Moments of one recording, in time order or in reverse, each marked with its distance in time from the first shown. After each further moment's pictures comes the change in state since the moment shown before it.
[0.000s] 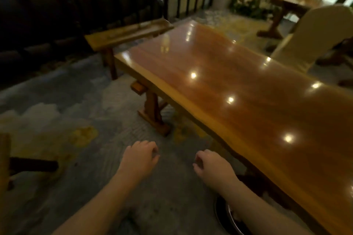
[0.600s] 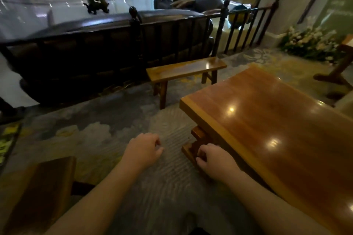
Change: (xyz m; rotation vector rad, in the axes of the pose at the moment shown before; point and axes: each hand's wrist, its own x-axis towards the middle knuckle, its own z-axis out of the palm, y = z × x) left_hand 0.095 -0.278 -0.181 -0.067 0.176 -0.196; right_hand 0.252 -0.261 -0.054 0.014 -0.010 -0.261
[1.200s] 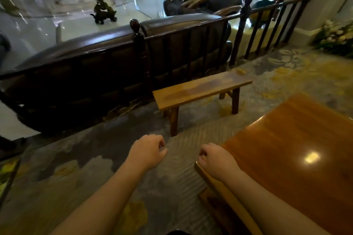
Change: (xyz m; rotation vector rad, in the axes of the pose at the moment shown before) left_hand 0.399 -0.099 -0.015 0.057 -0.049 -0.062; right_hand 0.414 0.042 -0.075 0.025 0.000 -0.036
